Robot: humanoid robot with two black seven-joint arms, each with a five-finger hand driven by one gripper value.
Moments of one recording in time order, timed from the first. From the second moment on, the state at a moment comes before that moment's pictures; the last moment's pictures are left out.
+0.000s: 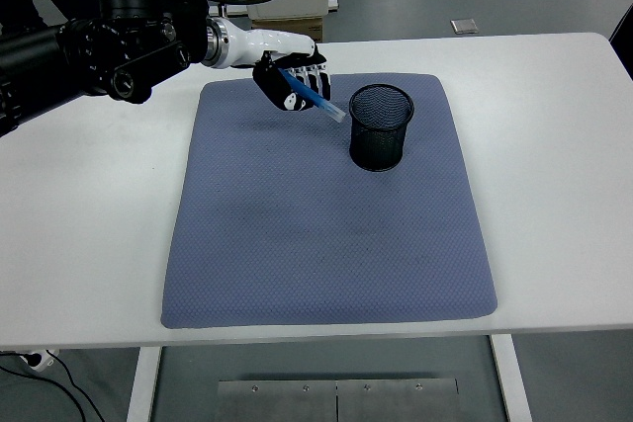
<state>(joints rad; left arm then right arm) -1.61 0.12 0.60 -0.62 0.49 -0.33 -0.35 0.03 0.00 0.29 0.23 -0.09 0.05 0.11</state>
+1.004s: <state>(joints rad) -1.57 0.00 0.34 -0.62 0.43 -0.34 -0.36 0.03 0.00 0.29 0.23 -0.09 0.05 0.11</state>
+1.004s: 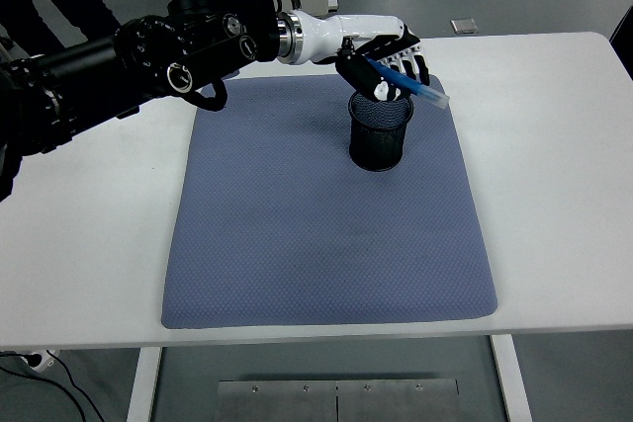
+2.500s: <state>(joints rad) -1.31 0.00 0.18 -0.56 0.01 -0.23 -0.43 0.03 0.00 0.29 0.23 -0.09 0.05 0.11</state>
